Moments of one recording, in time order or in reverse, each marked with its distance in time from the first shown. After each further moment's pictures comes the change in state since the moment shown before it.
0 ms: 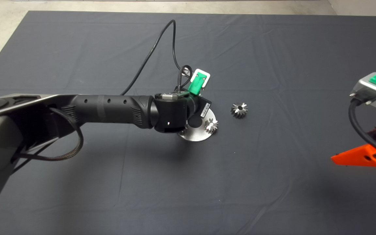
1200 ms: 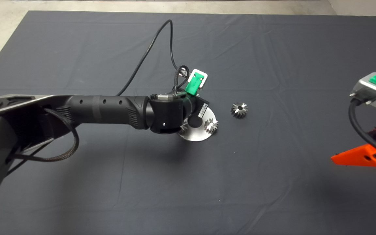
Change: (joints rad) left arm 0.000 -0.027 0.025 0.000 -0.008 -0.001; right arm 0.000 0.000 0.000 0.000 0.000 0.000
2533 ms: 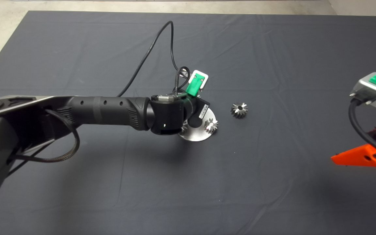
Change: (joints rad) left arm 0.005 0.007 -0.001 0.001 -0.002 -0.003; right arm 0.000 0.000 0.000 0.000 0.000 0.000
